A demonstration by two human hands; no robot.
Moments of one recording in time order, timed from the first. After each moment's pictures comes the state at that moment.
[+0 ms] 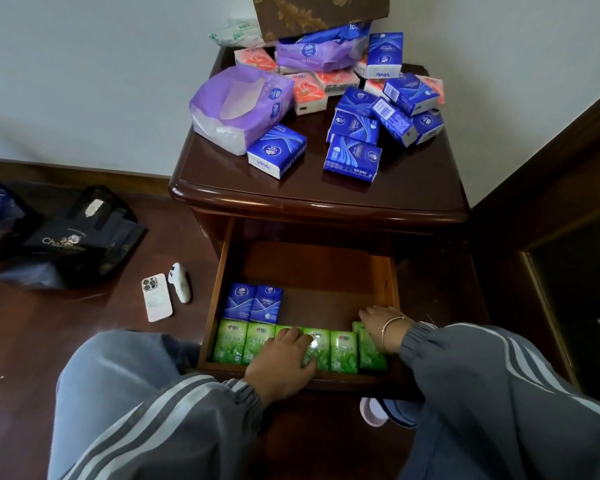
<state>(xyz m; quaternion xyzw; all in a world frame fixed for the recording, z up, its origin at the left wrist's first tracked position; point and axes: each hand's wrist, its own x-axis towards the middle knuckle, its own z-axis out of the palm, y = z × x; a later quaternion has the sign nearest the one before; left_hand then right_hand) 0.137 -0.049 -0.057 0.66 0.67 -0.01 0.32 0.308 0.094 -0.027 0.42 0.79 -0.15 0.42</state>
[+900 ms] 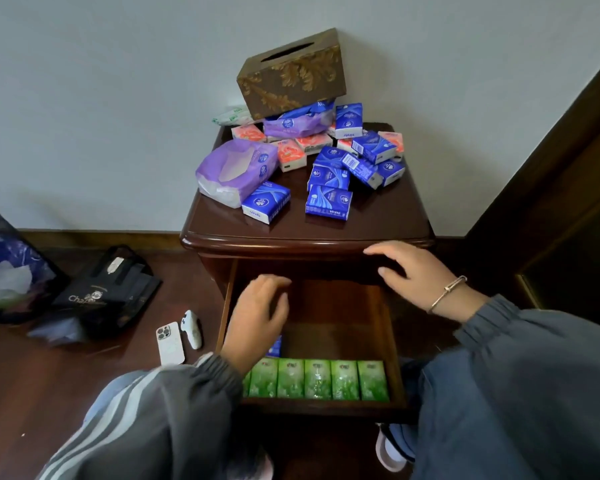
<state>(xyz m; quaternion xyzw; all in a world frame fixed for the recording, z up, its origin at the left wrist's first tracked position) 0.092 -0.007 0.057 0.62 0.67 0.39 0.10 0.333 0.123 0.138 0.39 0.89 -0.21 -0.14</state>
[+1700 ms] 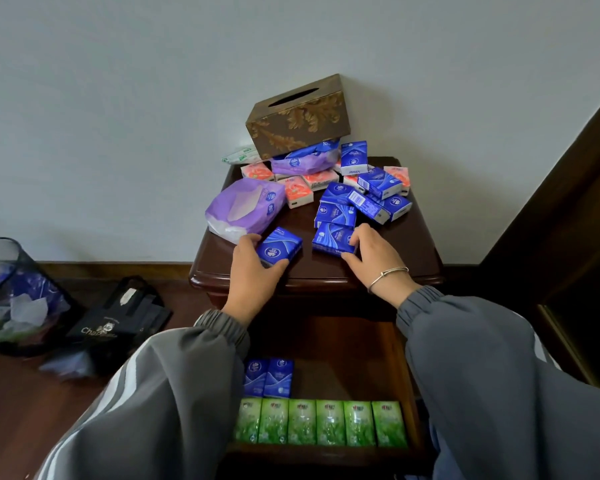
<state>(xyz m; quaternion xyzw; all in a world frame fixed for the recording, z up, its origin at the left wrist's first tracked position) 0.053 0.085 0.127 0.44 0.77 0.42 0.17 0.244 0.186 0.129 0.48 0.83 -0.16 -0.22</state>
